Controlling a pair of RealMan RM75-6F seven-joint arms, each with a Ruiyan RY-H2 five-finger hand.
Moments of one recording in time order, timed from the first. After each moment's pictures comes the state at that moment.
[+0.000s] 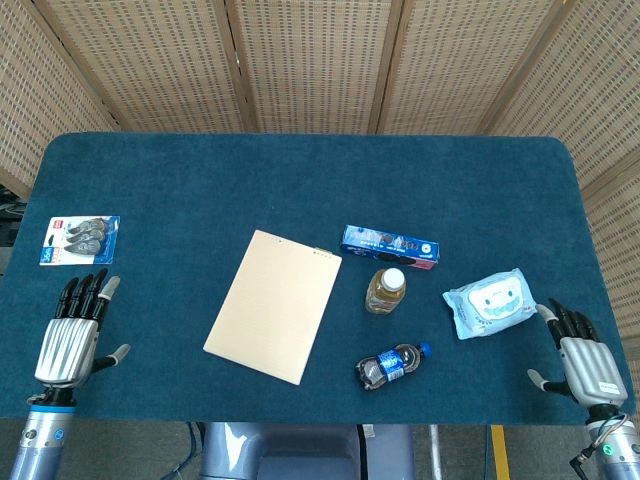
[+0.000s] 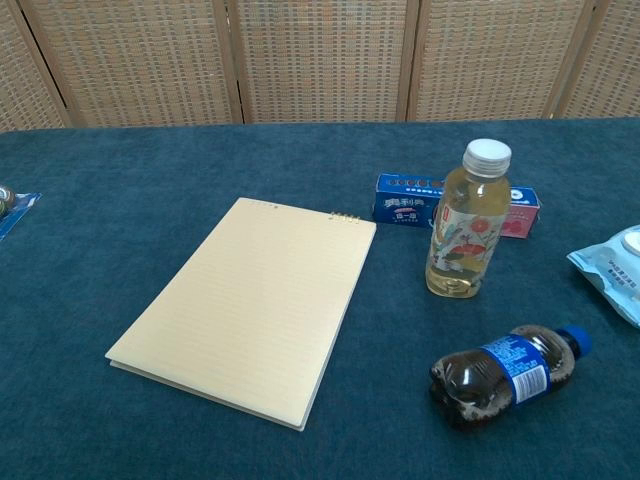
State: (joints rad) left arm -0.13 -1.33 -0.05 -1.69 1.53 1.48 0.35; right arm 0.13 -1.03 0.02 -1.74 -1.35 1.26 -0.02
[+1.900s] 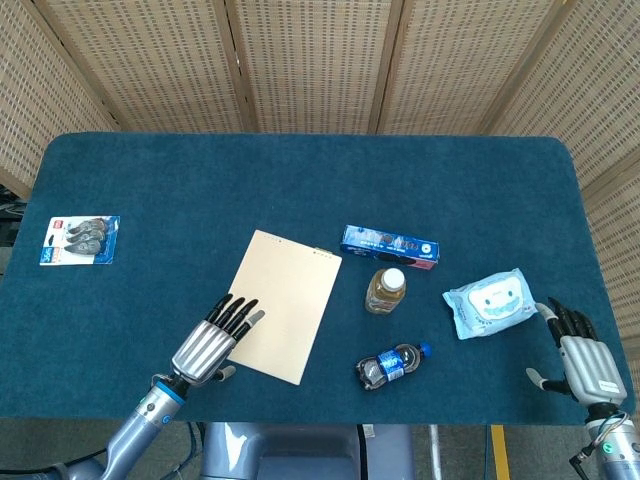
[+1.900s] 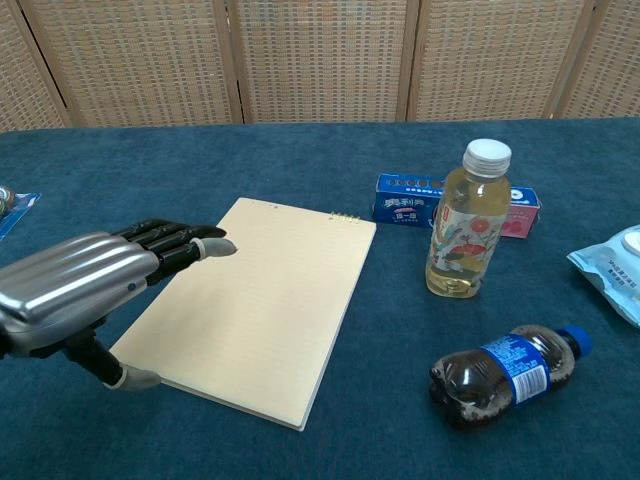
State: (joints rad) left arm -0.40 -1.60 -0.01 -1.59 1.58 1.11 0.49; right arm 0.13 -1.03 0.03 -1.74 -1.35 1.25 0.01
